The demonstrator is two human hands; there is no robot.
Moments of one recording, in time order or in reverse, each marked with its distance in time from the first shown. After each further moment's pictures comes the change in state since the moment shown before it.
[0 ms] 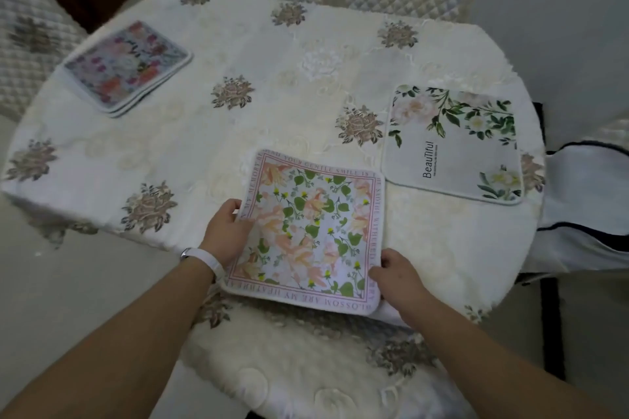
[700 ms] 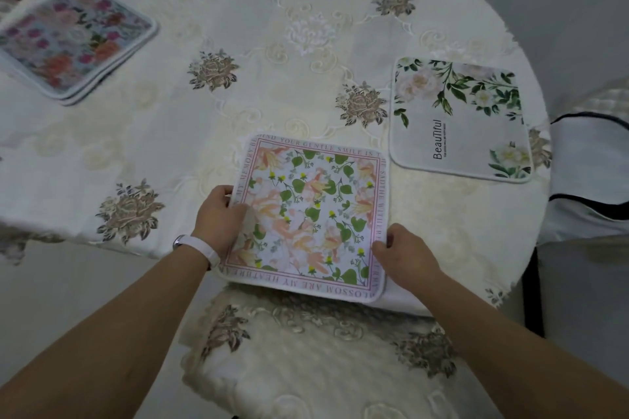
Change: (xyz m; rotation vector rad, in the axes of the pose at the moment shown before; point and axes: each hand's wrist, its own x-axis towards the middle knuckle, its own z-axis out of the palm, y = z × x) left_hand 0.068 -0.034 -0.014 0.039 -0.049 0.000; right_hand 0.029 -0.018 0.022 -0.593 0.154 -0.056
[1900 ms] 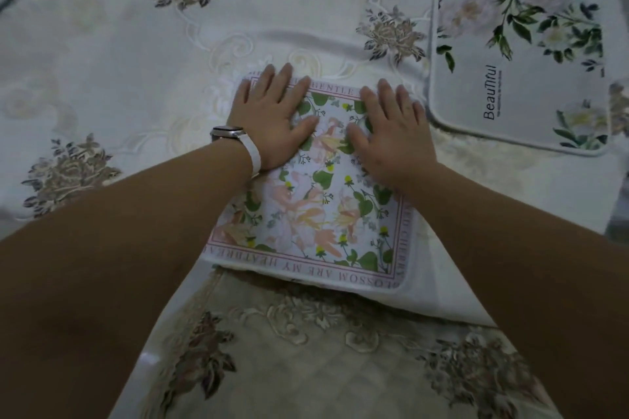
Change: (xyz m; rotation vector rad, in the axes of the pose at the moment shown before) left_hand 0.106 0.039 0.074 0.967 -0.062 0.662; right_hand 0.141 -0.063 0.010 -0.449 0.348 -0.433
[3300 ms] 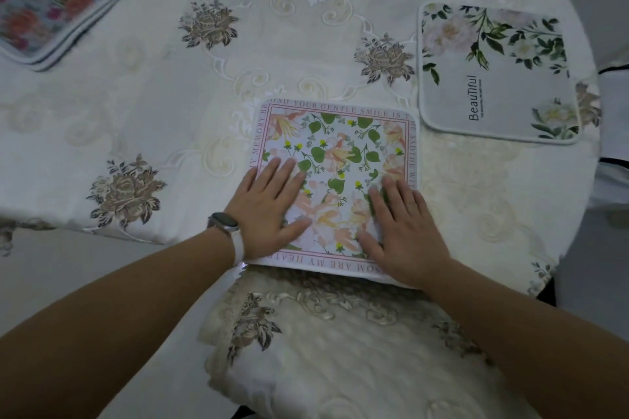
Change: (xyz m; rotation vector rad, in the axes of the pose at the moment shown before) left_hand -0.133 -0.016 0.011 0.054 -0.076 0.241; right_hand -0.153 -0.017 0.012 -0.069 -0.170 -0.099
